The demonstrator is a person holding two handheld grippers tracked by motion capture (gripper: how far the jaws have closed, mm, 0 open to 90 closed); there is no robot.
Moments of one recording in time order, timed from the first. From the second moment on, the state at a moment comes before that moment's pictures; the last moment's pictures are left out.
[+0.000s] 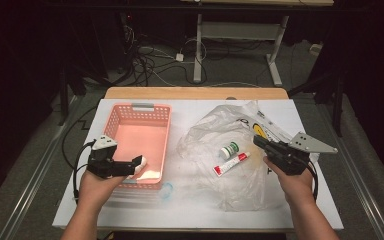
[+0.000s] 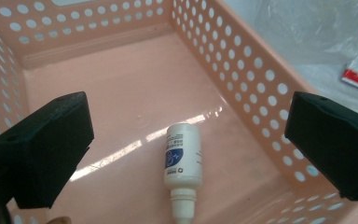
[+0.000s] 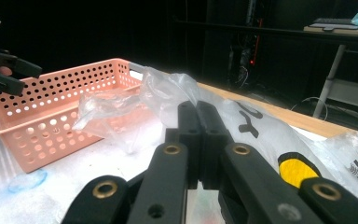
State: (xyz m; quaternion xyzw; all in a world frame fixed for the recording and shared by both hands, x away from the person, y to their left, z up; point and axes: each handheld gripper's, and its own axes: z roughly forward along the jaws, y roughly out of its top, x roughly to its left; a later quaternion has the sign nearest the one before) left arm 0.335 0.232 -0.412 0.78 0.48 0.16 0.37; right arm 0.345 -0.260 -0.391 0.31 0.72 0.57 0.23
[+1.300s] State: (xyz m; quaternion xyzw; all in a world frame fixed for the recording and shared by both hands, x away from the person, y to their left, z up) left arm 0.422 0.192 -0.445 0.88 0.46 -0.04 0.08; right arm 0.346 -0.260 -0.393 0.31 0.72 0.58 0.23
